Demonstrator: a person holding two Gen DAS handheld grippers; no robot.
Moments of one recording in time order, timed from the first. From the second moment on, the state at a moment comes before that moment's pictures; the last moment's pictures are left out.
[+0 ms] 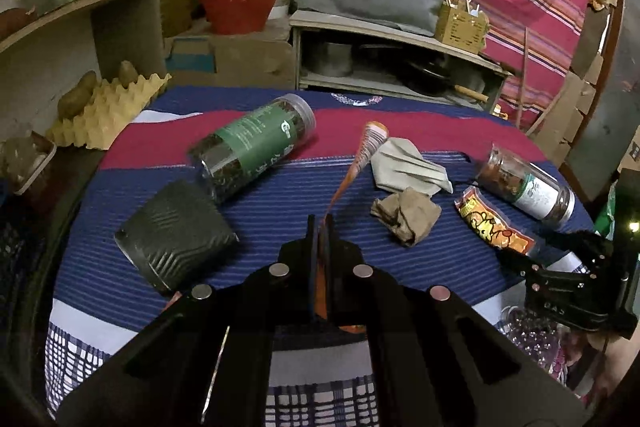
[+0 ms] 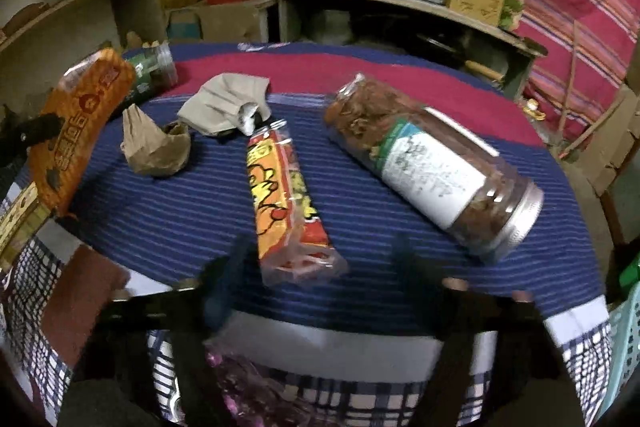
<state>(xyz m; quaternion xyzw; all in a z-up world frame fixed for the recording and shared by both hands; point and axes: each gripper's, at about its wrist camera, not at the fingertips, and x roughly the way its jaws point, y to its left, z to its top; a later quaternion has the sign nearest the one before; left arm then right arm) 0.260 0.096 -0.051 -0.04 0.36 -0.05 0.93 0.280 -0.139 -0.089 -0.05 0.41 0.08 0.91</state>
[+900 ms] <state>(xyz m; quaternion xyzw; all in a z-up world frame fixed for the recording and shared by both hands) 0.204 0.005 -0.011 0.03 0.30 -0.14 0.94 0.198 -0.211 -0.022 -0.03 0.34 0.09 0.94</state>
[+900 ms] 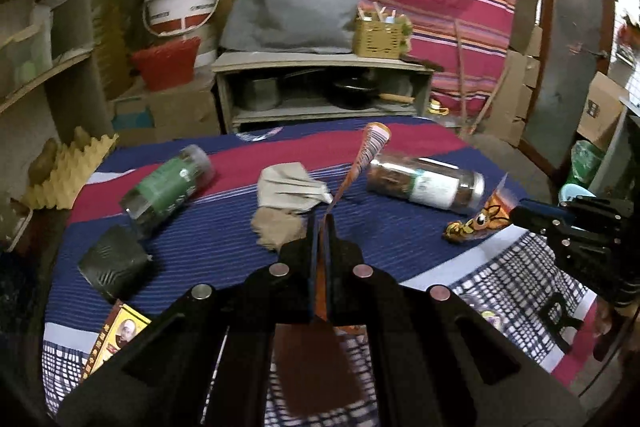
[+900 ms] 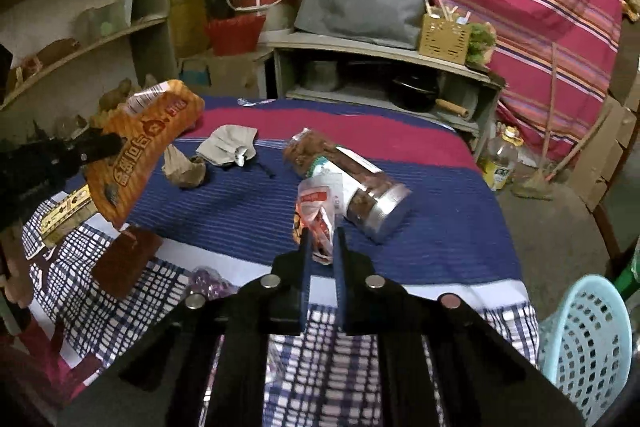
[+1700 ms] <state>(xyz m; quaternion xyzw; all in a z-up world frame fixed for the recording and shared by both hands) 0.177 -0.074 0.015 0.02 0.28 -0.21 0.94 0.124 -0.286 0.022 0.03 0.28 0.03 0.96</state>
